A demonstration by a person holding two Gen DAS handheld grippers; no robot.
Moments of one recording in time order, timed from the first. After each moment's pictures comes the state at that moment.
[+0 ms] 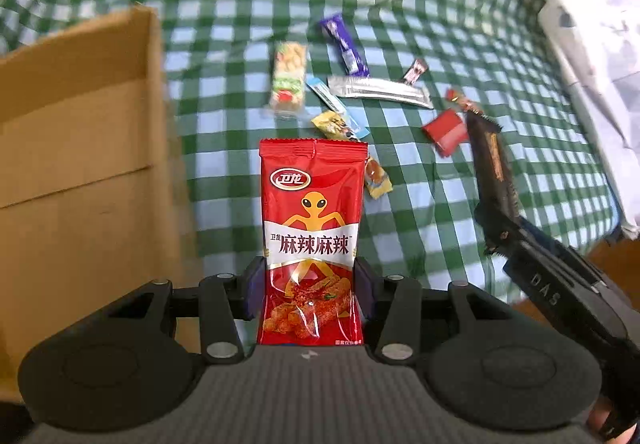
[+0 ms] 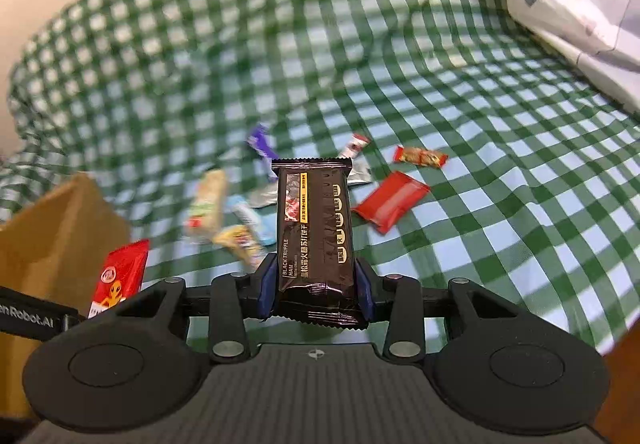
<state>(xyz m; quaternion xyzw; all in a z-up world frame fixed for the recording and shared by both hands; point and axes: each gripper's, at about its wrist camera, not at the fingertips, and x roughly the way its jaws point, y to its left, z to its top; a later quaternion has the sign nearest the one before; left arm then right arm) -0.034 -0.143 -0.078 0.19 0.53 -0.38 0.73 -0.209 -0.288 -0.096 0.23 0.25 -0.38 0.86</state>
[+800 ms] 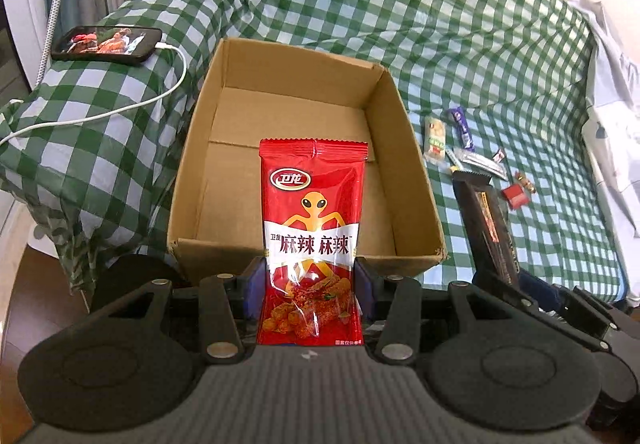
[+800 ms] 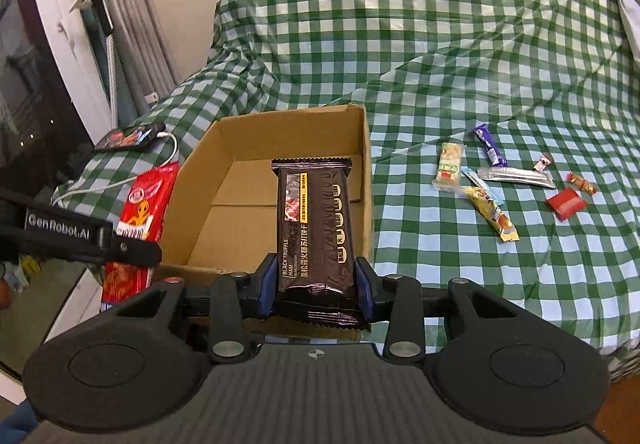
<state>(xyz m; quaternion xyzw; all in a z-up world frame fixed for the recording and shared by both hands) -0.018 0.136 0.006 0.07 0.48 -0.29 0.83 -0.159 -0.032 -0.021 0.13 0.30 -0.21 0.92</state>
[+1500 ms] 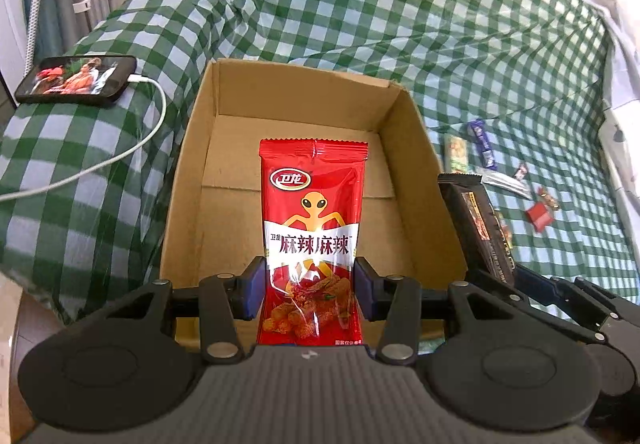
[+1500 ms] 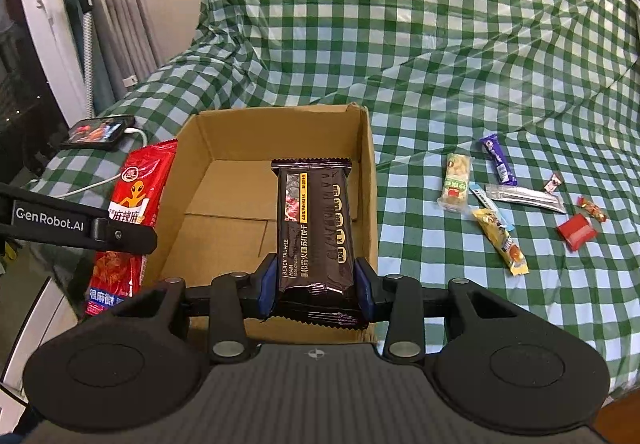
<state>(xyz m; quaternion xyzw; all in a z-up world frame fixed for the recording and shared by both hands) 0.058 0.083 -0.021 0.10 0.47 -0.29 0.83 -0.079 -0.066 -0.034 0.11 0.33 -0.22 0.91</state>
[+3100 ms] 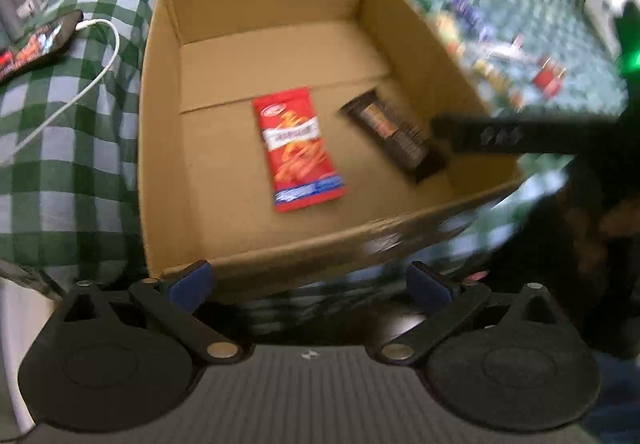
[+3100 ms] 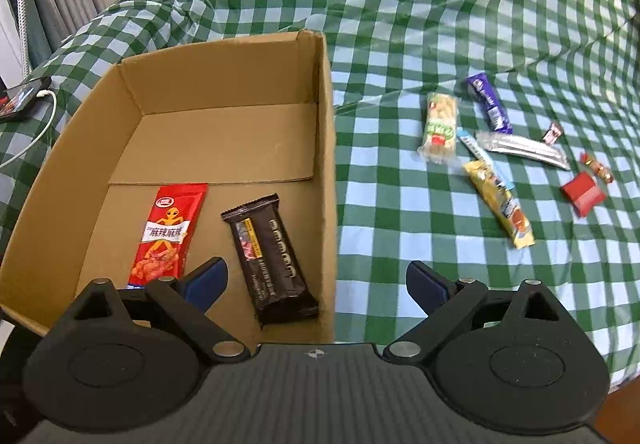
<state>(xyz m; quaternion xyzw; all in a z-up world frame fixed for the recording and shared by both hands) 0.028 0.090 -0.084 0.26 0.50 -0.31 0.77 -0.025 -0.116 -0.096 0.14 0.41 -0.26 0.86</state>
